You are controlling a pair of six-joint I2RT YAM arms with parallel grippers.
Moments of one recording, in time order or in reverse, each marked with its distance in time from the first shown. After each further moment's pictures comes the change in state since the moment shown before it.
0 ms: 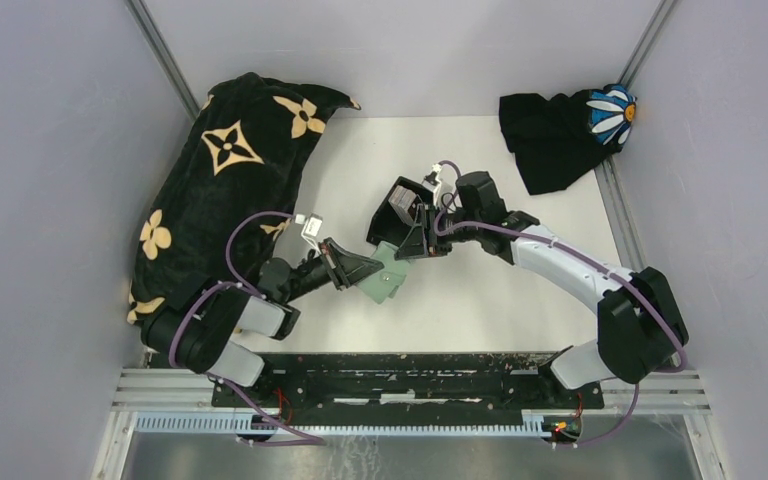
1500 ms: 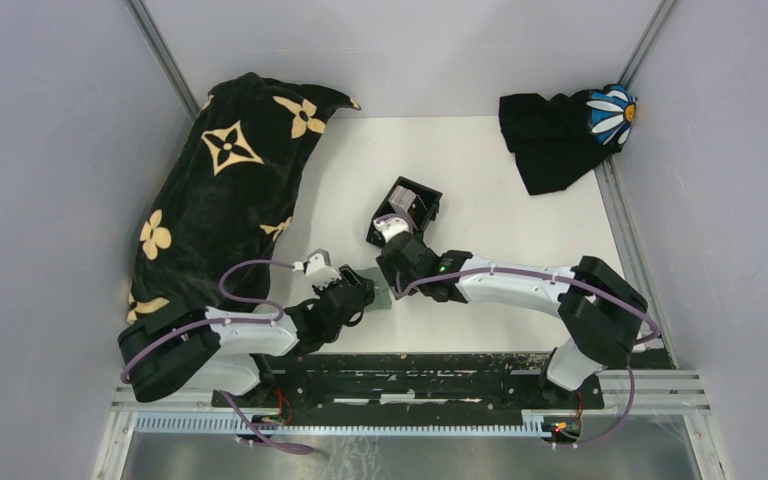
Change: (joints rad) left arm -0.565 -0.204 0.111 -1.179 -1.392 -0.236; right arm 0.438 0.151 0.021 -0.121 1.024 -0.276
